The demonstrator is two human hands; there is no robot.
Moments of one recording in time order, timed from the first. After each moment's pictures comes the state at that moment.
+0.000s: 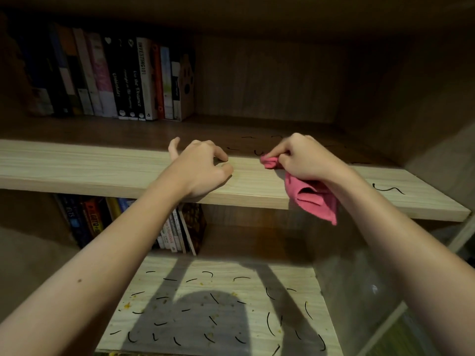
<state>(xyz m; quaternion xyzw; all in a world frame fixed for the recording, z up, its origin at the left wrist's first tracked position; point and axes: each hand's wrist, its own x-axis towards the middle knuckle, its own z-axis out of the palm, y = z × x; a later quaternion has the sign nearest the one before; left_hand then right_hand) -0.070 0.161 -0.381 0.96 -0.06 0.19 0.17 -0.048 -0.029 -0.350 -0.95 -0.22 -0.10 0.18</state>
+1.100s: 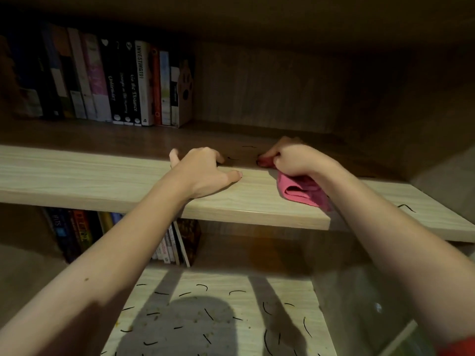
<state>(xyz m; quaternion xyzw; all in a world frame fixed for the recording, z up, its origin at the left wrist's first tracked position) -0.050 0.161 -0.372 0.97 -0.02 0.14 0.19 -0.004 -0.010 -0.339 -0.98 -0.19 -0.04 0.11</state>
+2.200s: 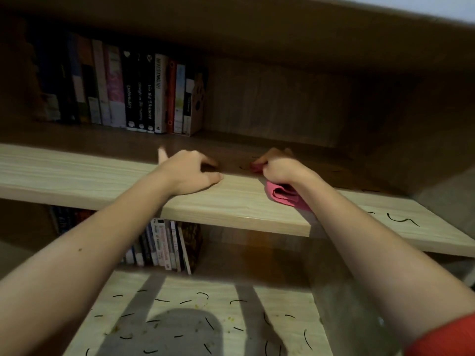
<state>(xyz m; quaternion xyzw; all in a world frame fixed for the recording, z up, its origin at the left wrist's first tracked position) -0.048 0.214 -0.365 0.98 -0.01 0.12 0.17 0.005 0.031 -0.345 -0.98 -0.14 -0.03 0.13</state>
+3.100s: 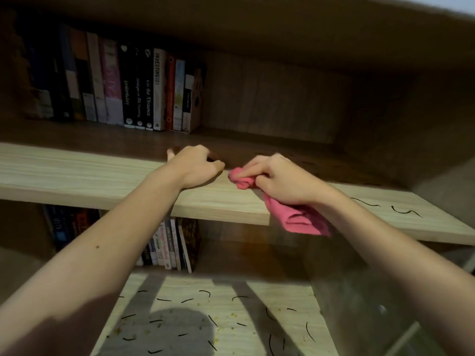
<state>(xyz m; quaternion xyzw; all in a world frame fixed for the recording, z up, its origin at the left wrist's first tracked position) -0.035 0.216 -0.371 0.96 -0.02 0.15 0.23 -0.052 0.034 -0.353 -0.93 -0.33 -0.07 0.17</state>
